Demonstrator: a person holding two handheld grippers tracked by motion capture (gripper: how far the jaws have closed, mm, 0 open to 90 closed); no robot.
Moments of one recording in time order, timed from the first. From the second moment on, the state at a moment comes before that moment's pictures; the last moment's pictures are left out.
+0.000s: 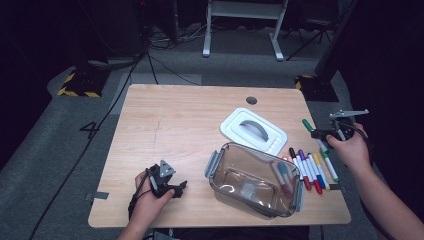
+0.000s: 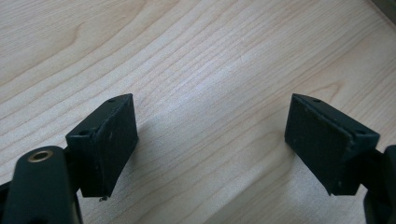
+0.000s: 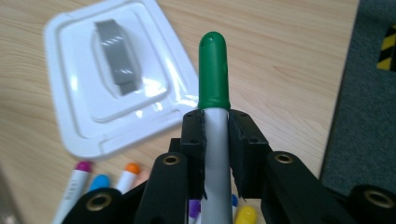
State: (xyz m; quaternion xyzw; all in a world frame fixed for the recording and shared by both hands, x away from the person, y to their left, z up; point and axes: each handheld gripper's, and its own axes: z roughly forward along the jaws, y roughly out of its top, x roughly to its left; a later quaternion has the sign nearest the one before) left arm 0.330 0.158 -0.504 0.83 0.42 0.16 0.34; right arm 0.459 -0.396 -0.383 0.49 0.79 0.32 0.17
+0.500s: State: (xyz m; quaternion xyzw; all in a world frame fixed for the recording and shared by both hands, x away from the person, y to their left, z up) left arm 0.331 0.158 -0.504 0.83 0.42 0.16 0.34; right arm 0.410 -0.319 -0.325 0.38 0.84 0.38 0.10
